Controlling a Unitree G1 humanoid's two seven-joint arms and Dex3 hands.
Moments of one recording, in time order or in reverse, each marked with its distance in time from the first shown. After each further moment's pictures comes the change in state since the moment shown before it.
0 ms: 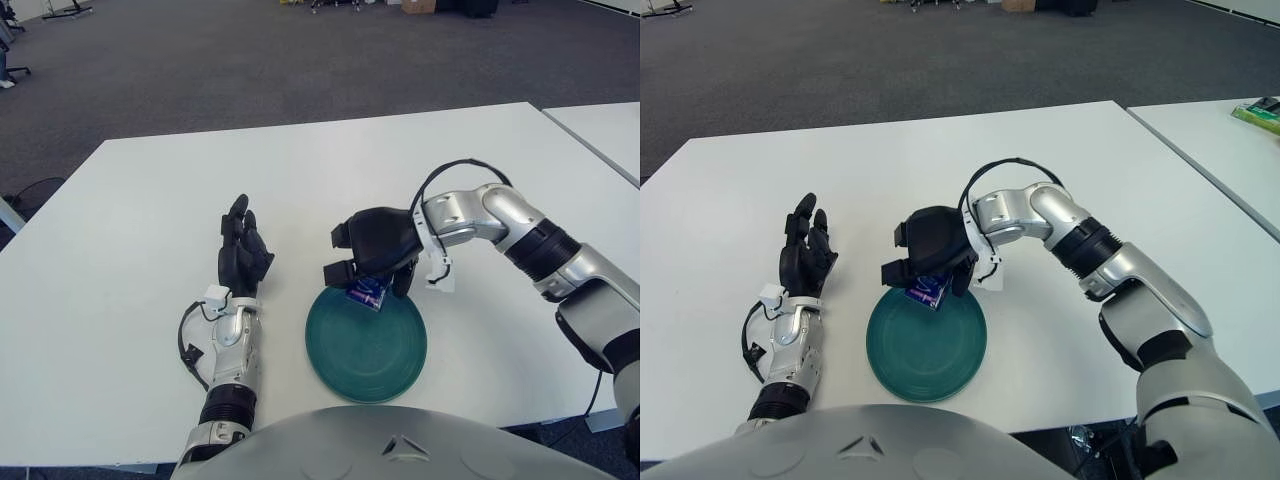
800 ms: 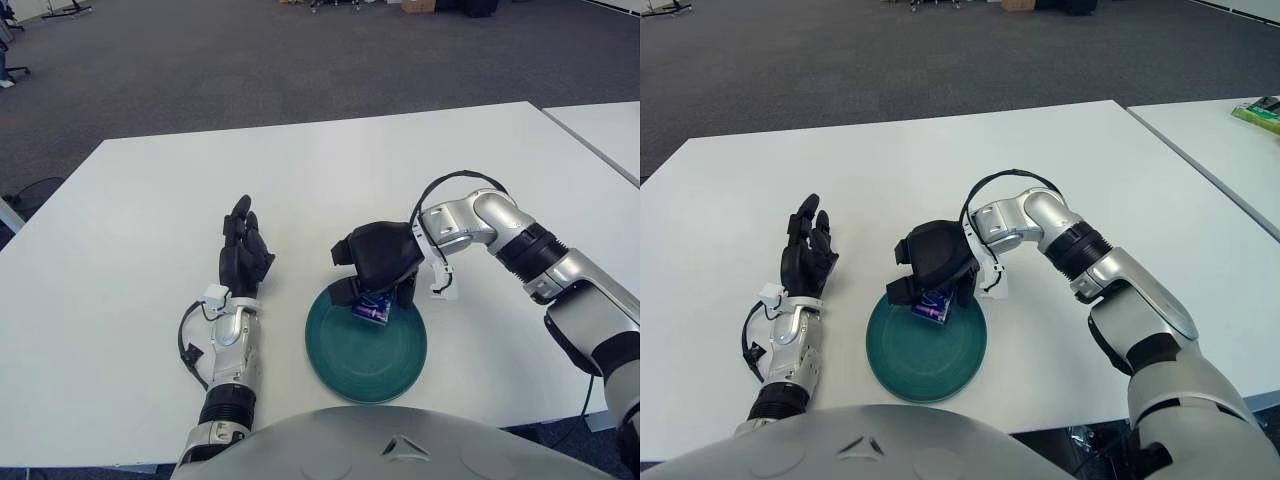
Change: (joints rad) left arm 0.000 0.000 -0.010 0.000 0.063 0.001 0.026; right arm 0.091 0.051 -0.129 0.001 -0.170 -0.120 -0.277
